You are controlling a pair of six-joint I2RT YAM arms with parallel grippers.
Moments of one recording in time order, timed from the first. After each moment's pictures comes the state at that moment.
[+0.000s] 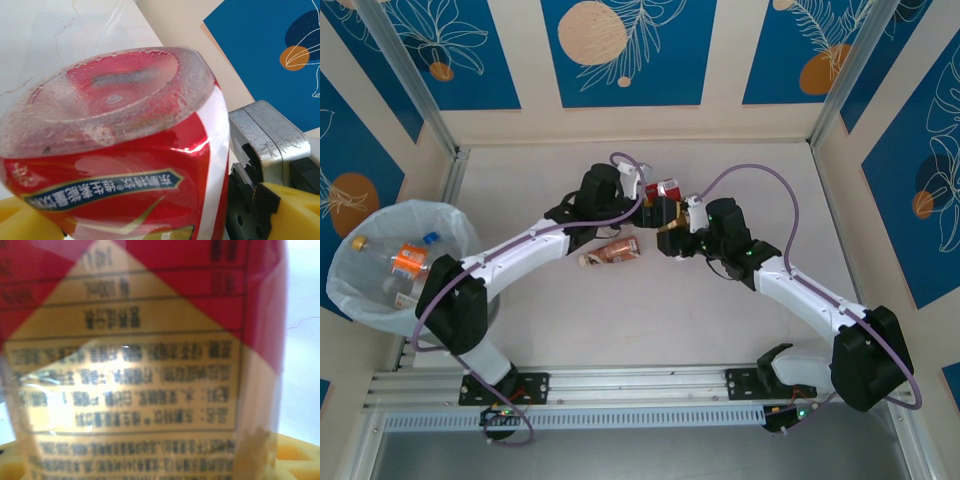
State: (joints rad) left arm -0.70 1.63 1.26 -0.05 0.42 -0.58; right arm 0.52 1.22 0.78 -0.13 -0.28 0.28
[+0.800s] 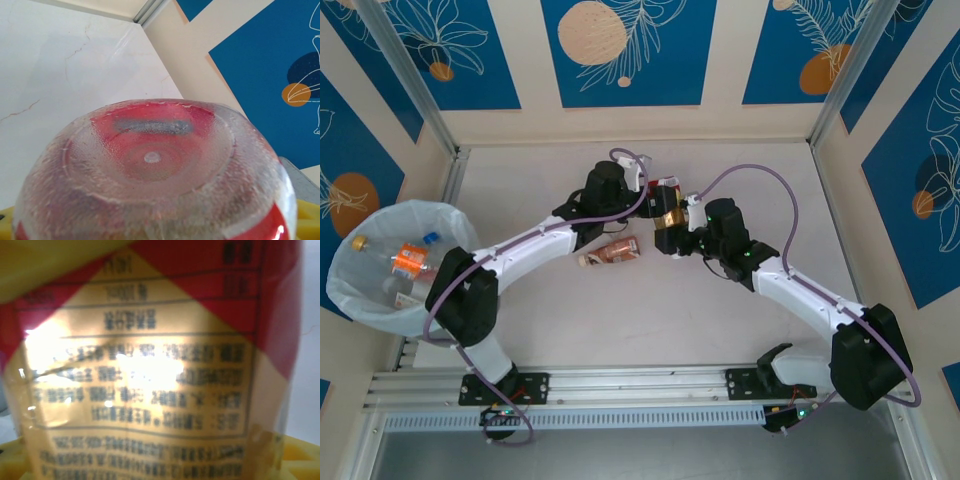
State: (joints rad) left arm -0.69 1.70 1.29 0.07 0.36 -0.67; right arm 0.53 1.23 0.77 -0.07 -0.29 0.33
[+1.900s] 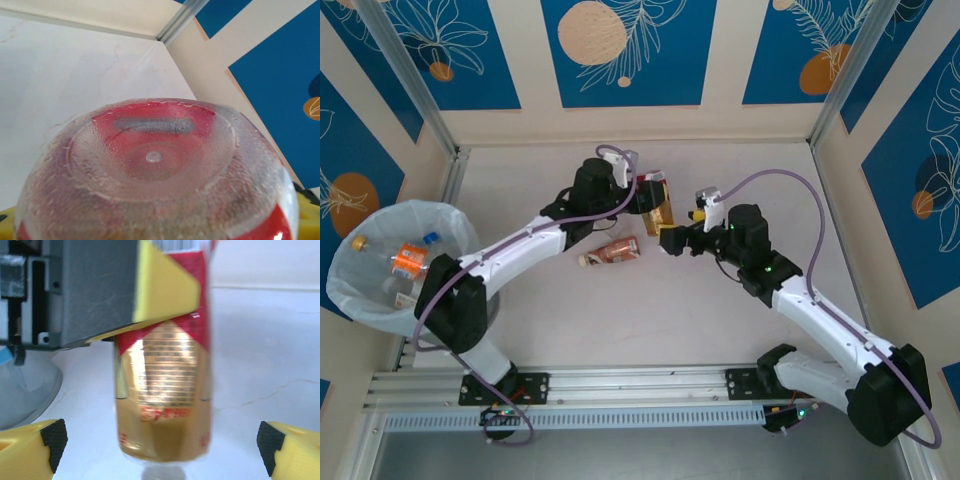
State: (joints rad) left arm -0.65 1.62 1.26 0.01 0.28 -0.62; right arm 0.49 1.01 0.72 -0.03 -0.25 0.27
